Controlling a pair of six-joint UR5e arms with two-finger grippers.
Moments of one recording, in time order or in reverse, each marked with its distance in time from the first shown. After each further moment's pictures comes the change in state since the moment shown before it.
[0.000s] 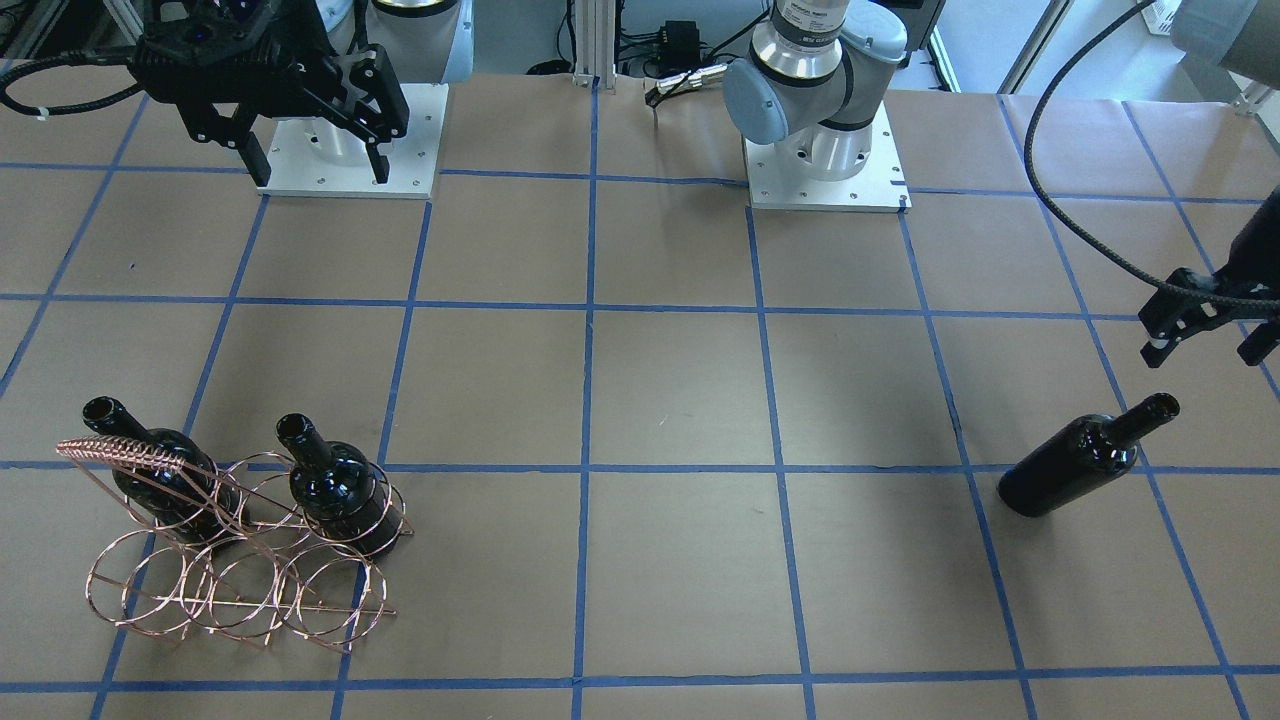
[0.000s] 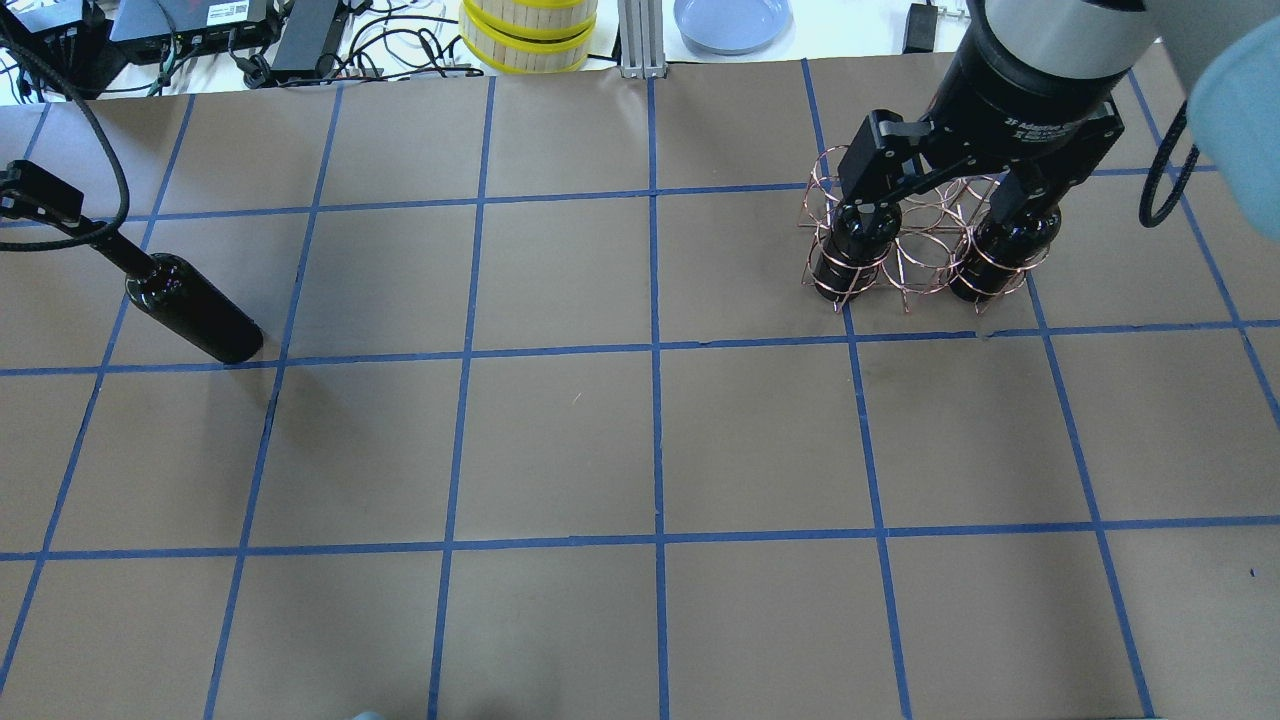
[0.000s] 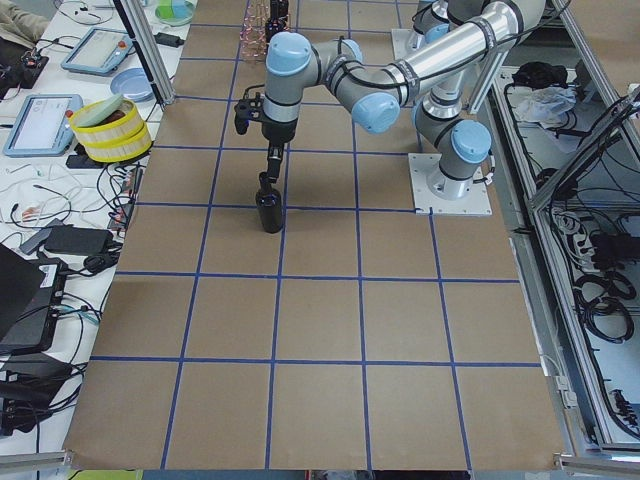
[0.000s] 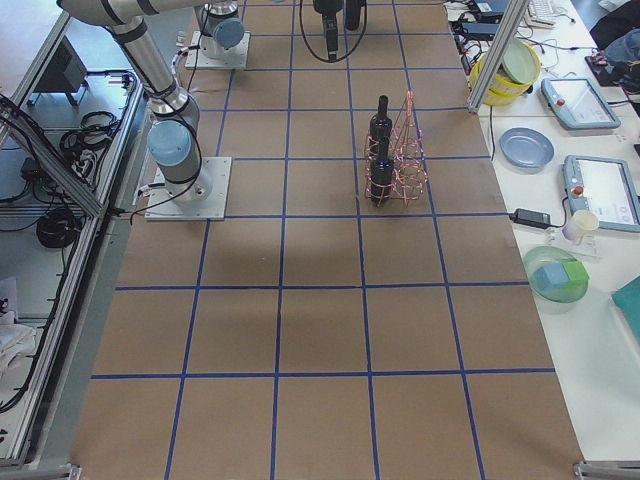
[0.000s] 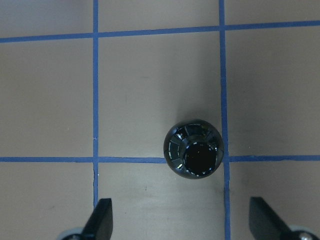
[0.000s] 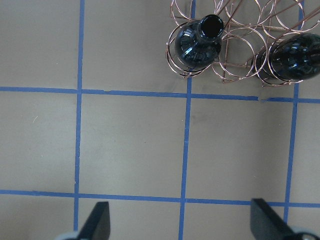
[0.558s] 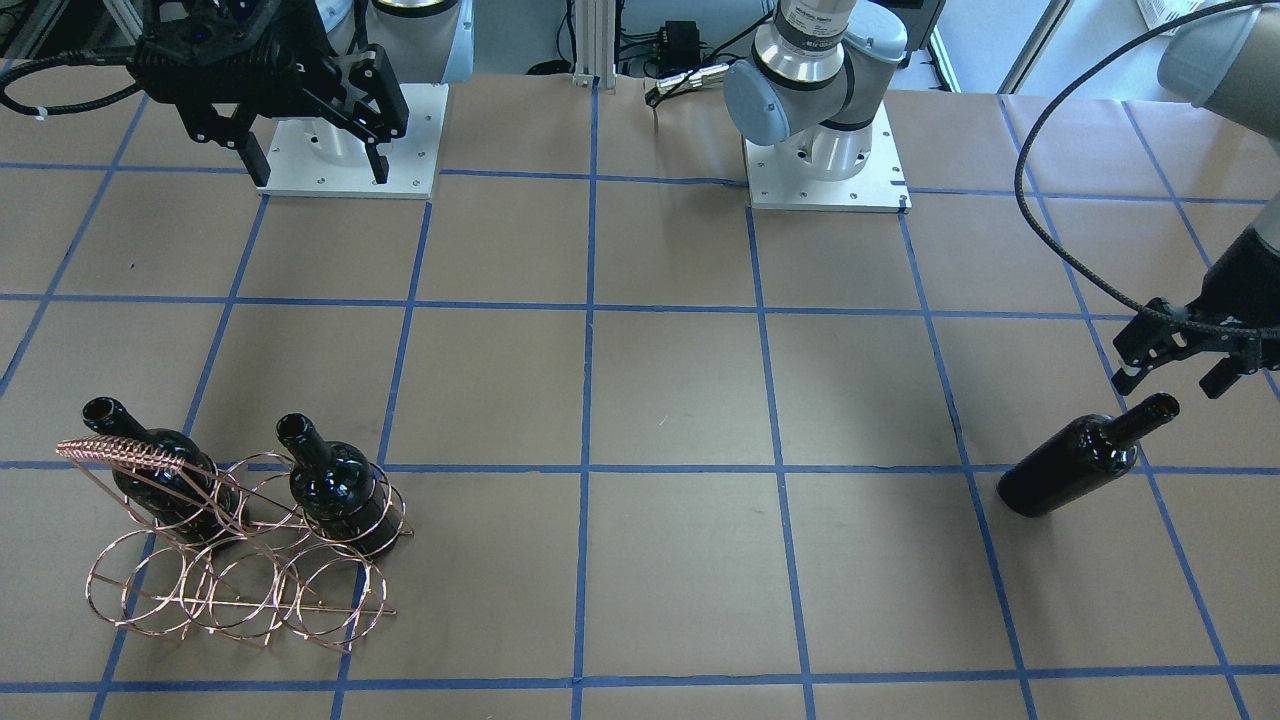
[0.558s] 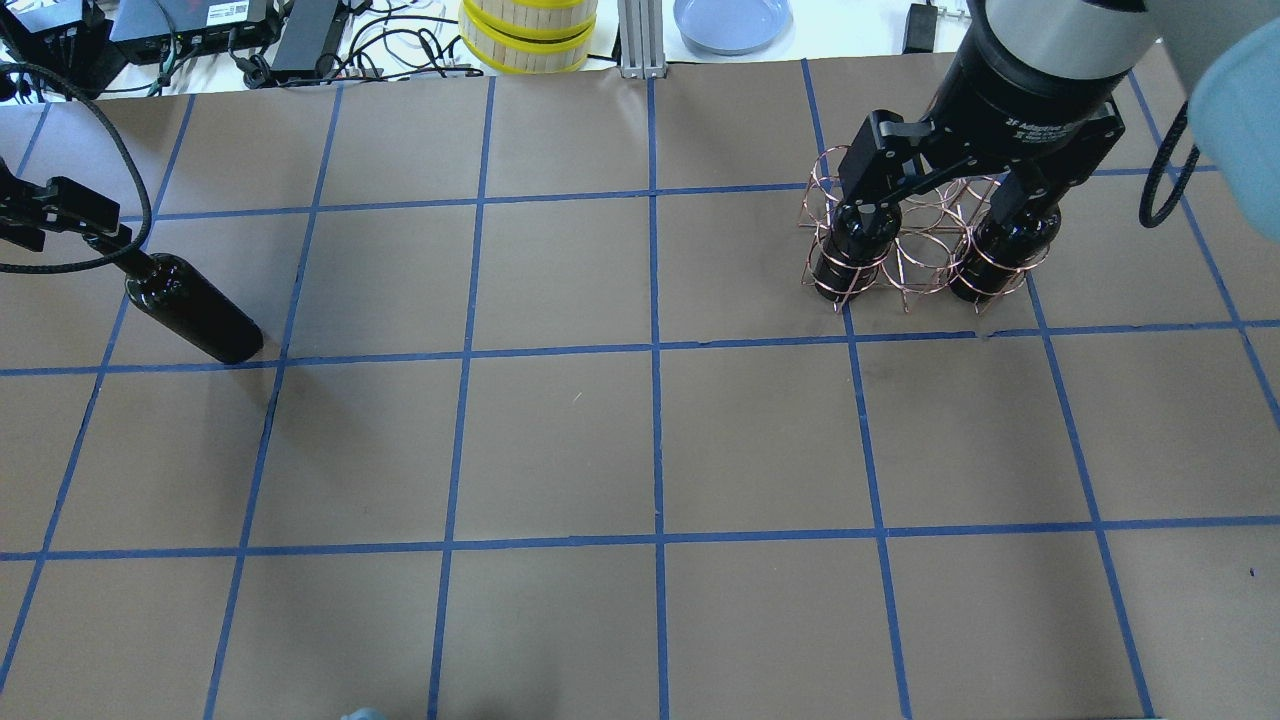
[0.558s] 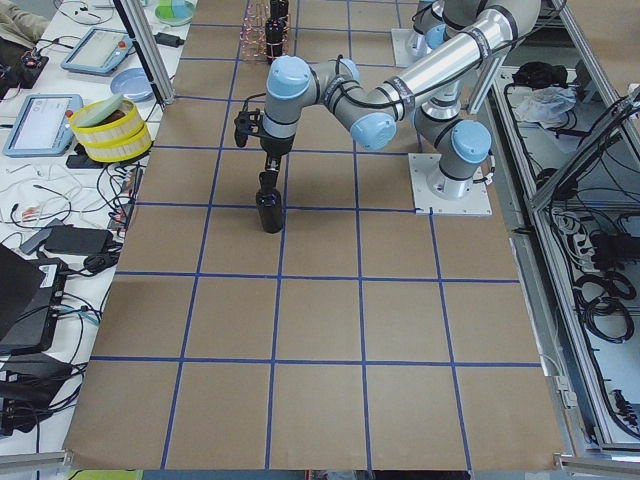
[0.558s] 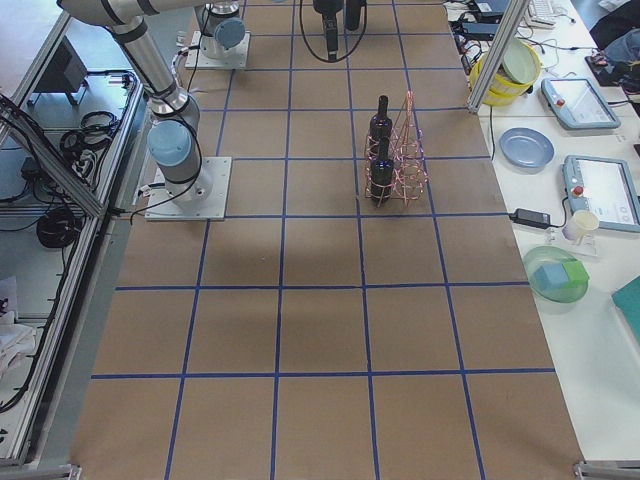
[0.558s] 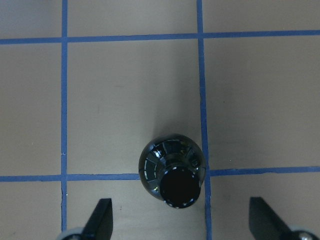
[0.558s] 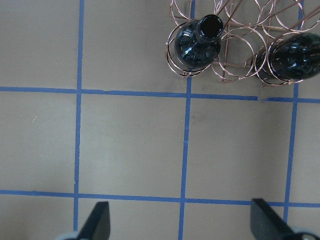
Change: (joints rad) left arm 0.008 -0.039 -0.027 0.038 -0.093 0.008; right arm 0.000 0.000 0.000 0.001 -0.001 0.000
